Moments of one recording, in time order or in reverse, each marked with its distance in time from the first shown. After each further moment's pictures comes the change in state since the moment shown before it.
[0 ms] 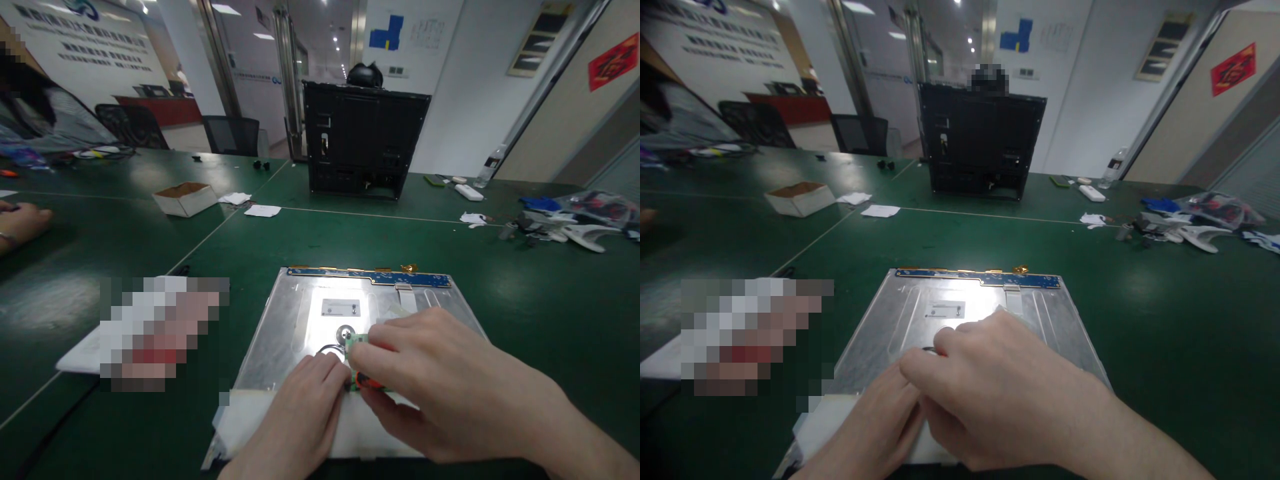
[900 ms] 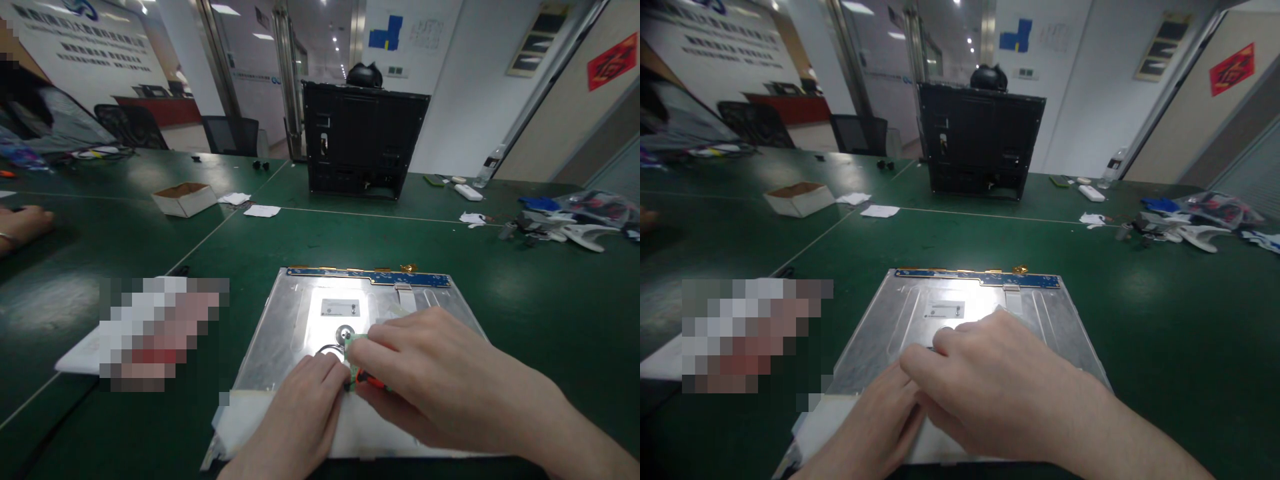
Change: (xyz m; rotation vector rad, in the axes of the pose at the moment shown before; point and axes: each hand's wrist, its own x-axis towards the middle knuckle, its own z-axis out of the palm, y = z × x) left_hand 0.000 0.000 0.000 0.009 -0.001 0.000; right_hand 0.001 0.000 0.002 -0.050 0.011 -0.005
